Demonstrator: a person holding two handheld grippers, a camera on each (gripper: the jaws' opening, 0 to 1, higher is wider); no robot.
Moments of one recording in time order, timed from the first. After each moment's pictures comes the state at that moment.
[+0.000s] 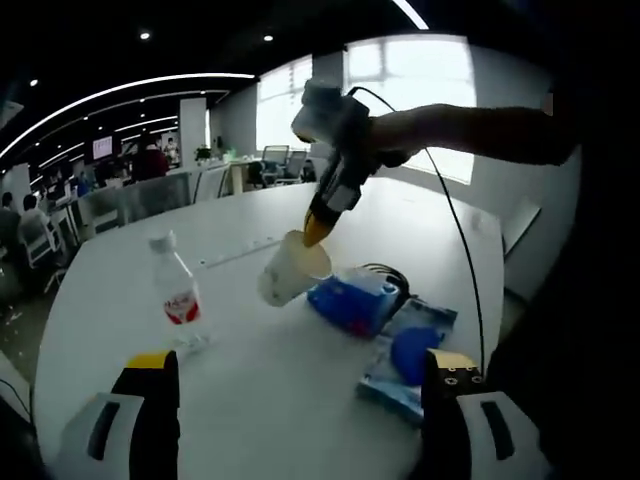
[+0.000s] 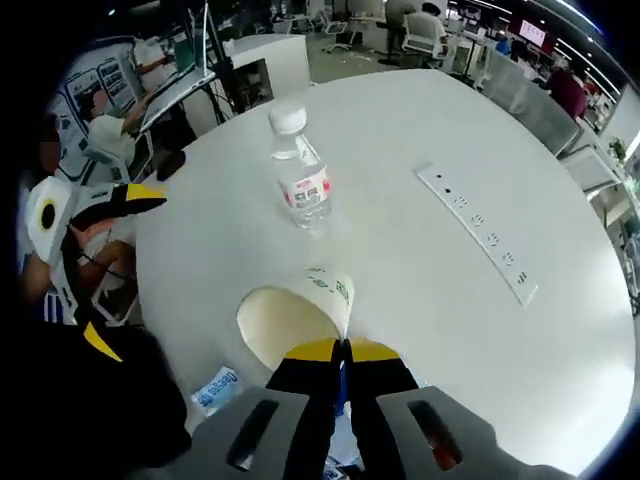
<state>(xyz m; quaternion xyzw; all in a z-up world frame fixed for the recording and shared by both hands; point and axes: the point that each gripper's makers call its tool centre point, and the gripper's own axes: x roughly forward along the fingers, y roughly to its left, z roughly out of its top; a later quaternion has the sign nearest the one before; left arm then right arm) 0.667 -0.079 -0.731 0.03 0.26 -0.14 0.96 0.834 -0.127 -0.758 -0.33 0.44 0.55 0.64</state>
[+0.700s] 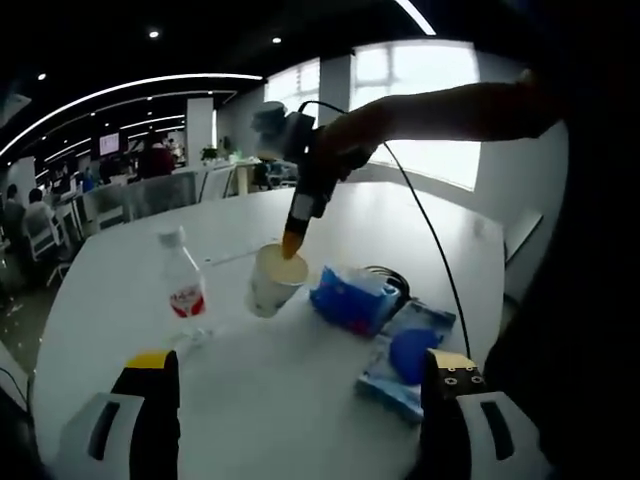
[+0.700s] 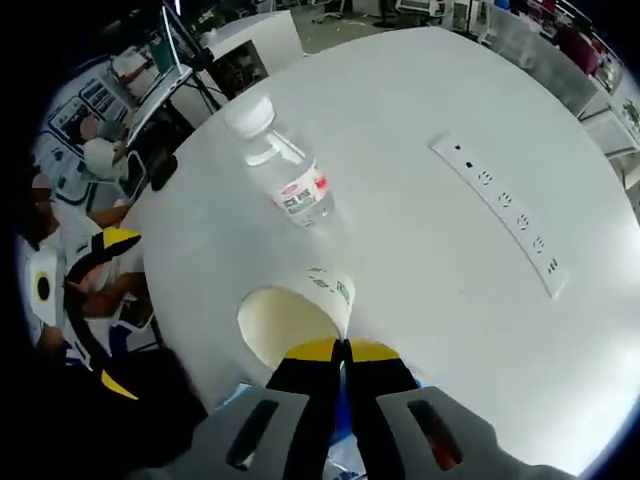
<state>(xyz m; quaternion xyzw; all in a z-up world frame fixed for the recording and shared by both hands) 0.659 -0.075 -0.728 0.02 0.26 -0.12 0.96 0.841 -0.100 -0.775 -0.32 0.52 0.53 0.59</state>
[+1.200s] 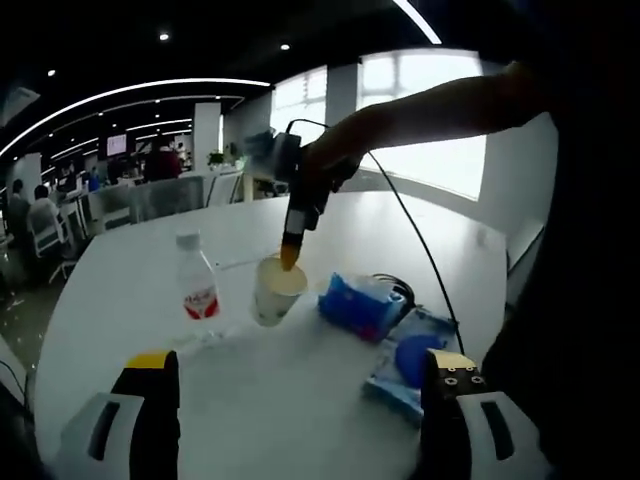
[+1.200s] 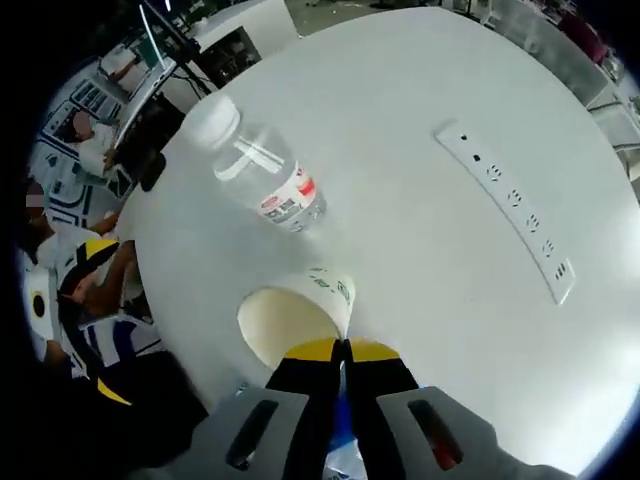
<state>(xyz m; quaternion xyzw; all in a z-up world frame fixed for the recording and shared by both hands) 0.657 -0.060 -0.721 0.01 0.24 -0.12 0.96 0.844 -0.092 -0.788 -0.35 0.55 0.51 0.56</state>
